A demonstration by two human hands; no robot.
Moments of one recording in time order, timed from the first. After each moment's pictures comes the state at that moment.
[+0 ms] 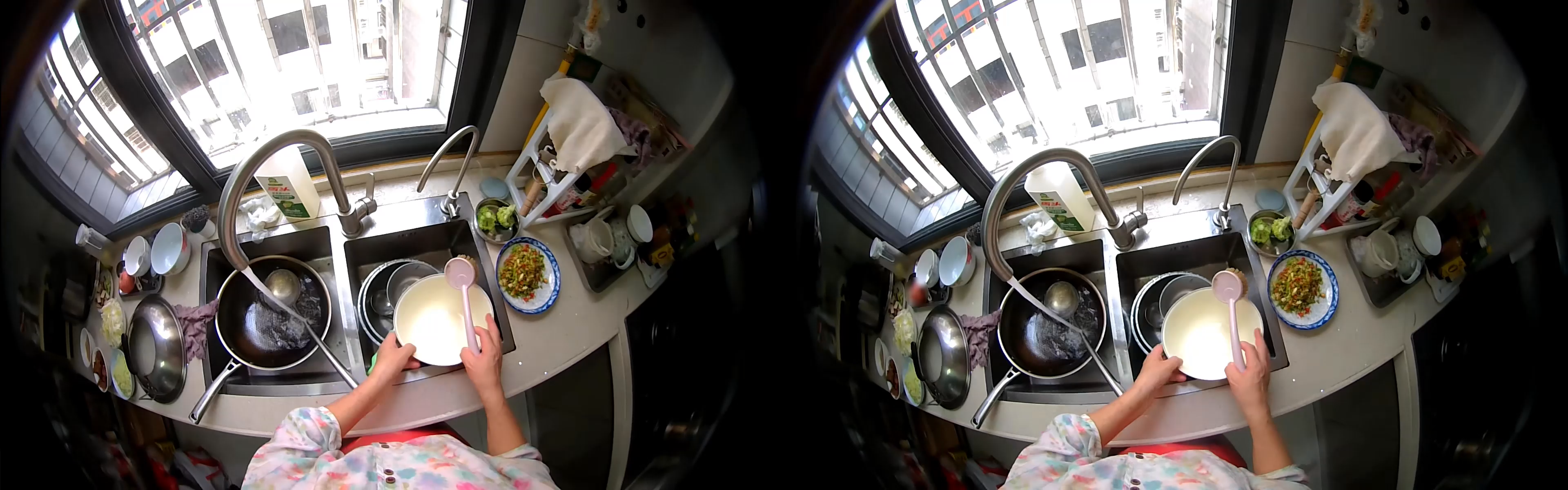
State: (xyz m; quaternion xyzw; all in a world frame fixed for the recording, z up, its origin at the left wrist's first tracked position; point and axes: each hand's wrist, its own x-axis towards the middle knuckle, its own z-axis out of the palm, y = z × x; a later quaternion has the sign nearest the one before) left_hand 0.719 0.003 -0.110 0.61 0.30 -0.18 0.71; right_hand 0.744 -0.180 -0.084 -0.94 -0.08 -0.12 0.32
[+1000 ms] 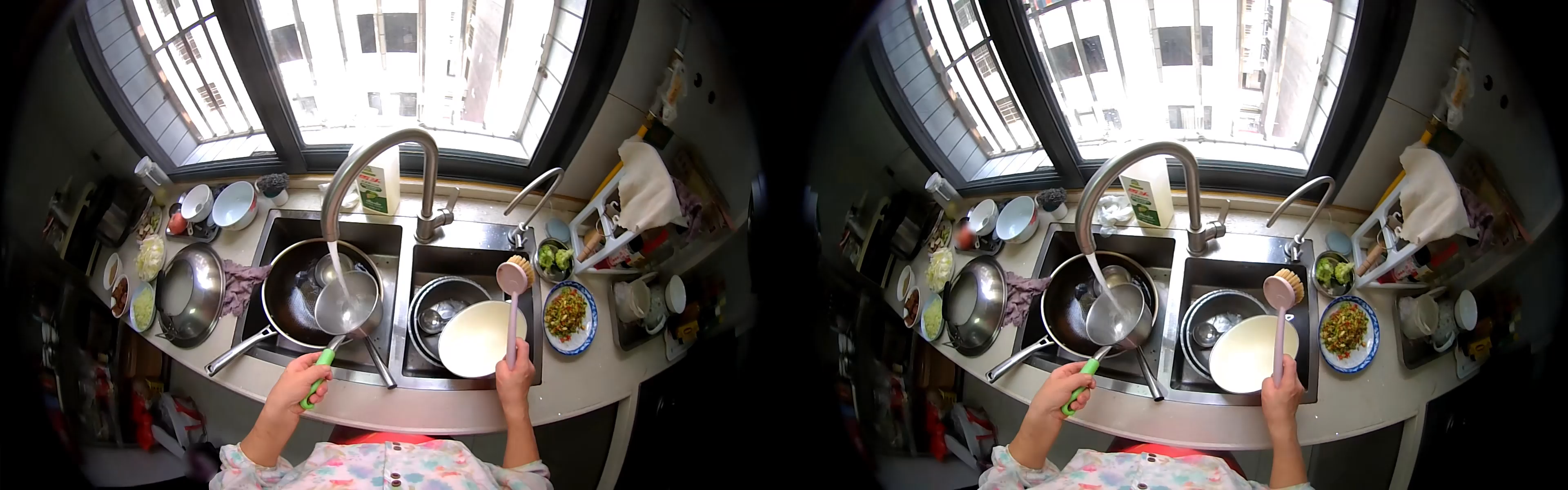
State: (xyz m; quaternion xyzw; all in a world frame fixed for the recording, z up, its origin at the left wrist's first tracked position) left_hand 0.573 0.144 0.017 0.44 0.41 -0.04 0.80; right_hand 0.757 -0.161 -0.057 -0.91 -0.10 -0.04 0.40
